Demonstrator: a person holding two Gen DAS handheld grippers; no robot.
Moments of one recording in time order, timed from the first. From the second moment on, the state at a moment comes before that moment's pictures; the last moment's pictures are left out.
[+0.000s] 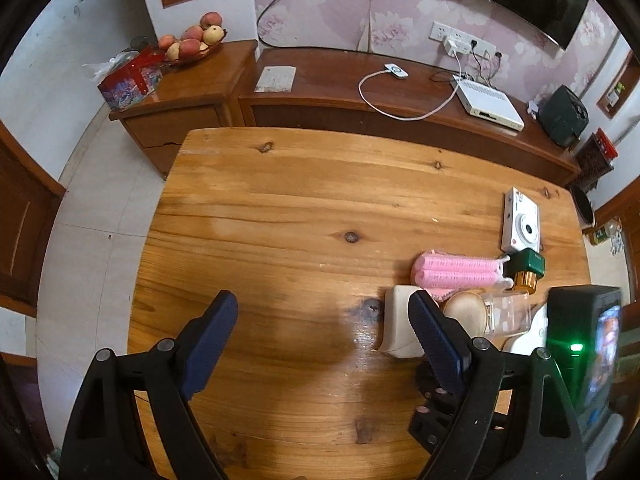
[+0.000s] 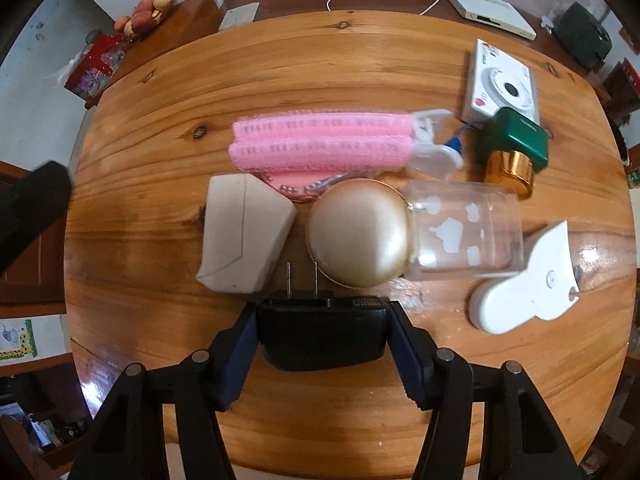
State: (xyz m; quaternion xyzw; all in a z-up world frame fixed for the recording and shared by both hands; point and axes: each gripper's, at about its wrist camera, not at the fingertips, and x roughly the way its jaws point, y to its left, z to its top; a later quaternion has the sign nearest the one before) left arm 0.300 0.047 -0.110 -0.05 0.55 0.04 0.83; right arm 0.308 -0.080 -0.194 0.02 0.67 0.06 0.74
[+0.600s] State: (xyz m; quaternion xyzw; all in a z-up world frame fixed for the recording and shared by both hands) left arm 0.314 -0.018 -0.149 0.01 0.59 0.01 0.81; right arm 0.289 -0.135 -0.176 0.03 0.66 0.06 0.74
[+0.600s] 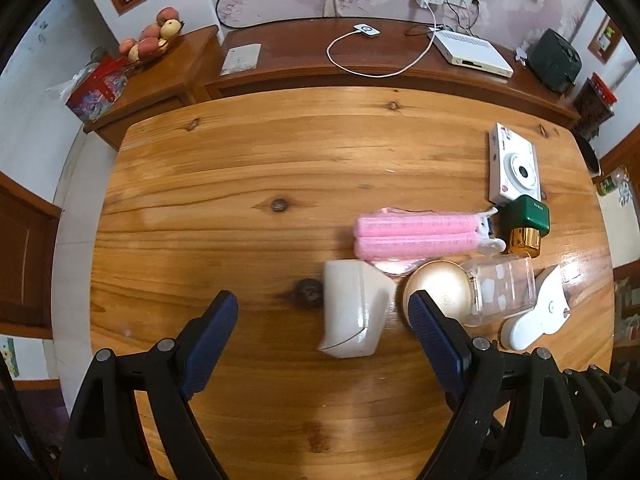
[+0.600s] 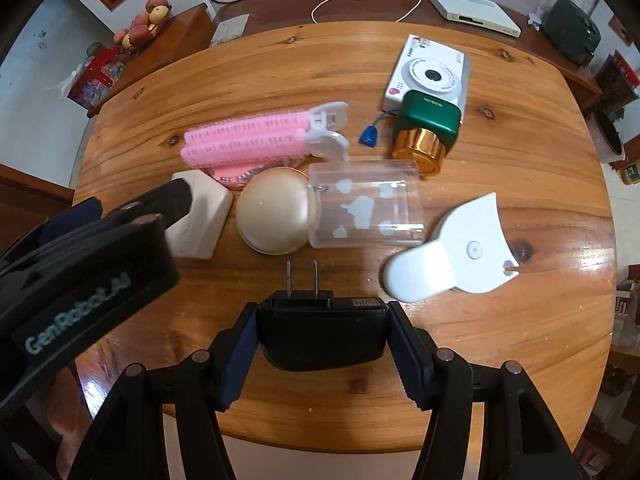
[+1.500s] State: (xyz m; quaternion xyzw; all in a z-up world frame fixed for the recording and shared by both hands) left arm 0.332 -0.020 -0.184 -0.03 0.62 0.03 0.78; right arm 0.277 -0.154 -0.179 0.06 0.67 0.08 0.74
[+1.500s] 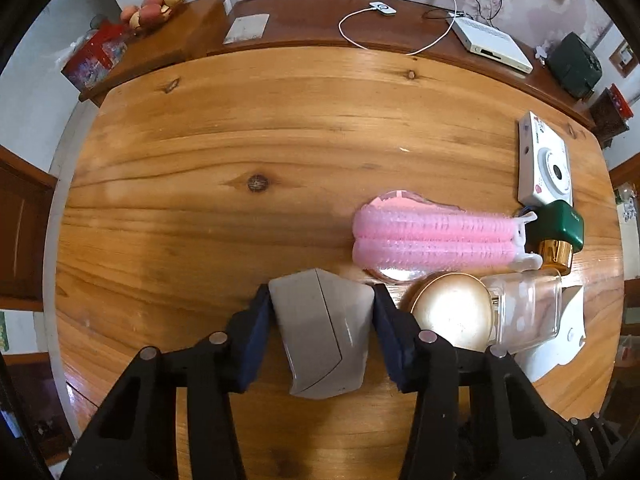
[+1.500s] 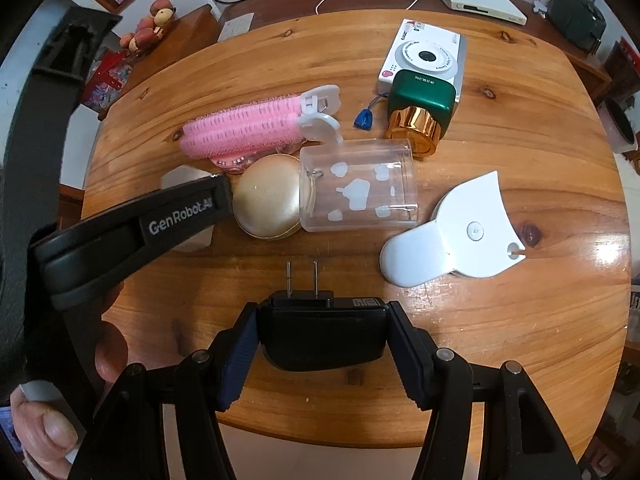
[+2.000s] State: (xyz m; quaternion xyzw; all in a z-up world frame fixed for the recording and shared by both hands) left arm 0.309 -0.011 -0.122 -0.03 0.58 0.03 0.81; right arm 0.262 -0.155 -0.157 0.06 0.65 0.10 0.75
